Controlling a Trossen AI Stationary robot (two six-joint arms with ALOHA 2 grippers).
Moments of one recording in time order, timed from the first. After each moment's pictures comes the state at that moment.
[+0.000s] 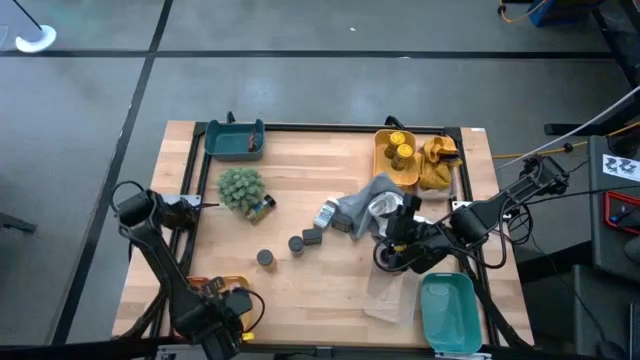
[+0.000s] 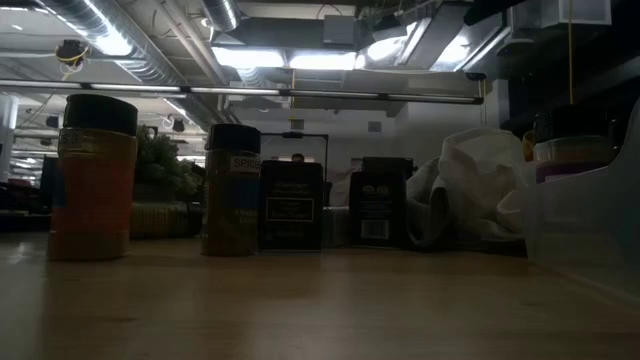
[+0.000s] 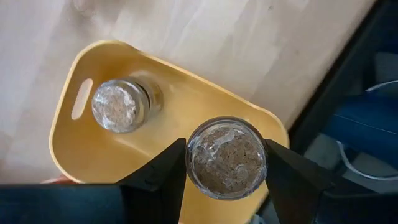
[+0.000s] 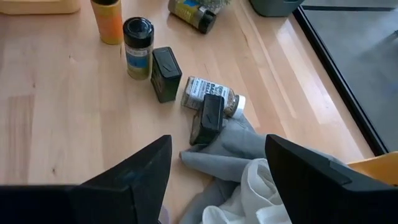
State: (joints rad) left arm -0.97 1.84 1.48 -1.13 -0.18 -1.47; right arm 0.57 1.35 1.26 -0.92 0.66 0.53
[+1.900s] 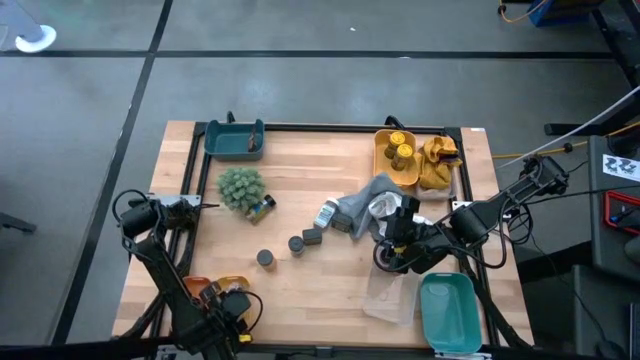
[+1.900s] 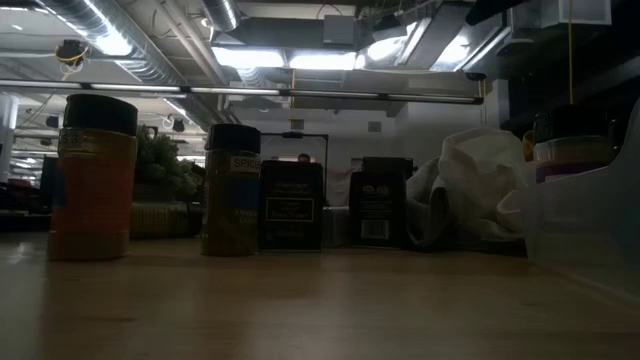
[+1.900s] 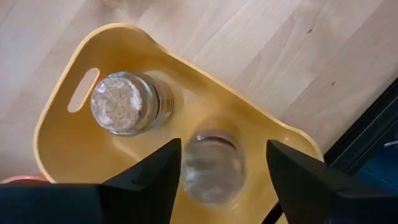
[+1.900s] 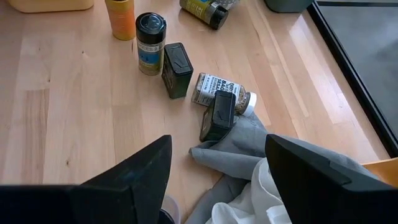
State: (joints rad) left arm -1.01 1.93 1.48 -1.14 -0.29 -1.70; right arm 0.57 1.35 1.26 -0.91 0.62 0.51
